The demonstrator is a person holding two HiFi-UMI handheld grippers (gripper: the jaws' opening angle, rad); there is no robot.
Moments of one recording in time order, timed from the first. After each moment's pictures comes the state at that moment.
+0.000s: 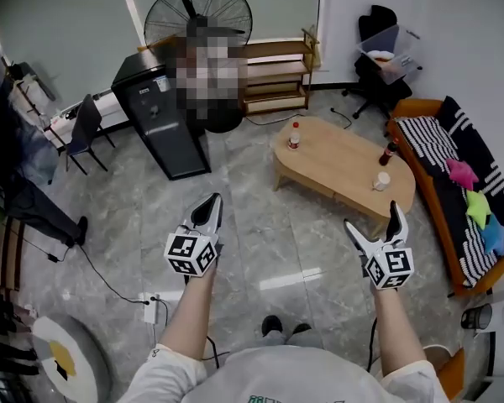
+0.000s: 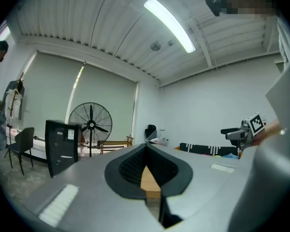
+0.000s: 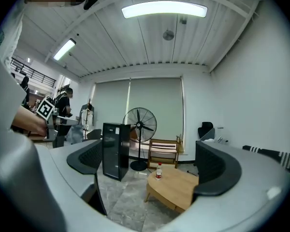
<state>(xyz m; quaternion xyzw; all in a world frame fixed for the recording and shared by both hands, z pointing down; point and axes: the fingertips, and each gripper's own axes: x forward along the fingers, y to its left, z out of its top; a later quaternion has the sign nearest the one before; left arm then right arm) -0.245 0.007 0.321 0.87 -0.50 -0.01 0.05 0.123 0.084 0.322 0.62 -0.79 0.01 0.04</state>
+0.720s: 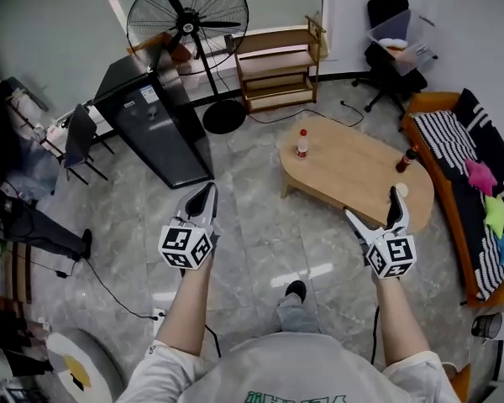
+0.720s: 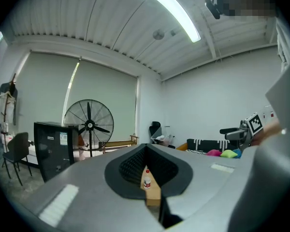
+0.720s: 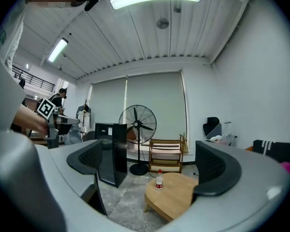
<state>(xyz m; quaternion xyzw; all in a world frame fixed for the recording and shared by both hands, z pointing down) -0.229 -0.177 0.339 0.87 -0.50 0.02 0.03 0.137 -0.104 0.363 0.61 -0.79 0.03 0.03</state>
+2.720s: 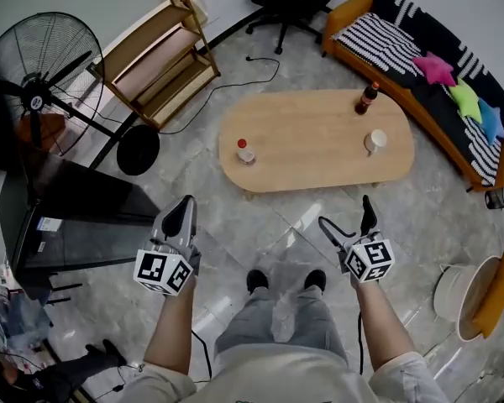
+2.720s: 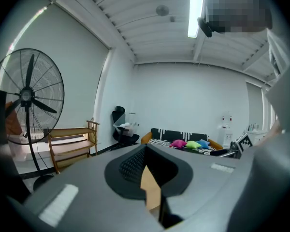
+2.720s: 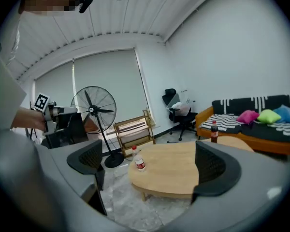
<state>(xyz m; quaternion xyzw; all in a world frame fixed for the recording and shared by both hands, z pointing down) -0.108 -0.468 0.446 0.97 -0.23 0.07 0.09 0.147 -0.234 0.560 0.77 -0.60 0.20 0.01</state>
